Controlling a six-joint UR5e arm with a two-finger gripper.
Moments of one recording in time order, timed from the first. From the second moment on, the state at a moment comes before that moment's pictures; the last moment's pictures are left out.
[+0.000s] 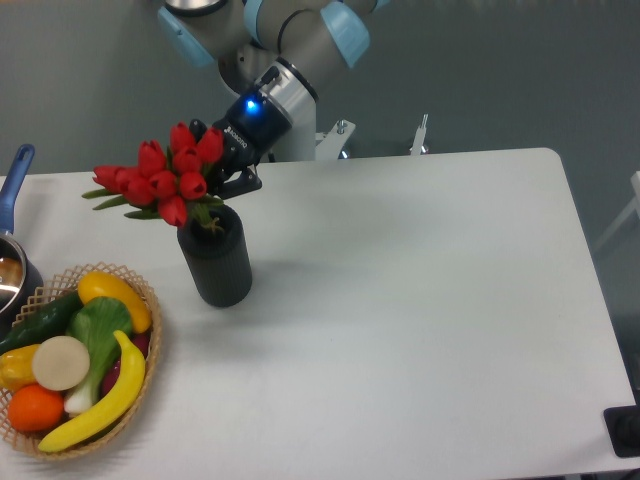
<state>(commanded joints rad) 2.63 -1.42 -2.26 -0.69 0.31 1.19</state>
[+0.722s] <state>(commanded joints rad) 2.66 -1.41 -2.17 -0.69 0.23 0.95</state>
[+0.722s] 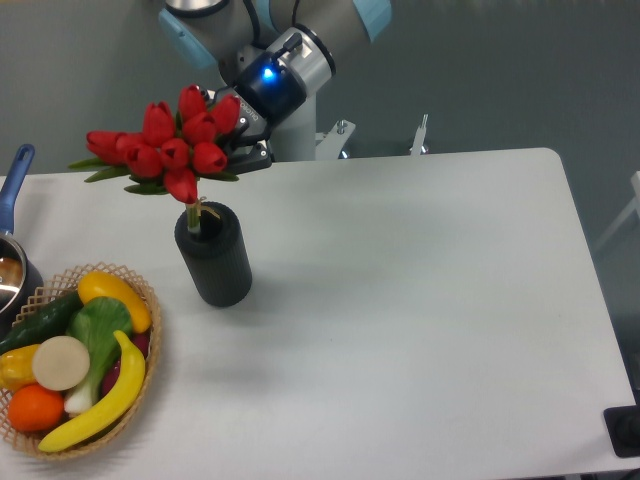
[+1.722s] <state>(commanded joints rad) 2.76 -1.40 -2.03 -0.69 0.23 0.86</state>
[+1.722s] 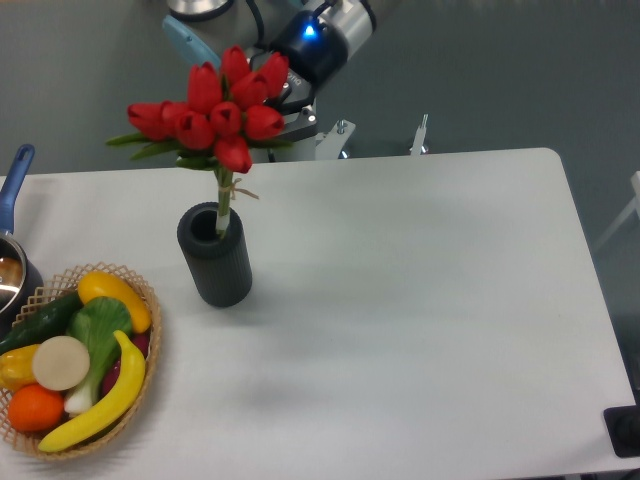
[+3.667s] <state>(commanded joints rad) 2.79 -1.85 -1.66 -0.77 1.09 1.07</state>
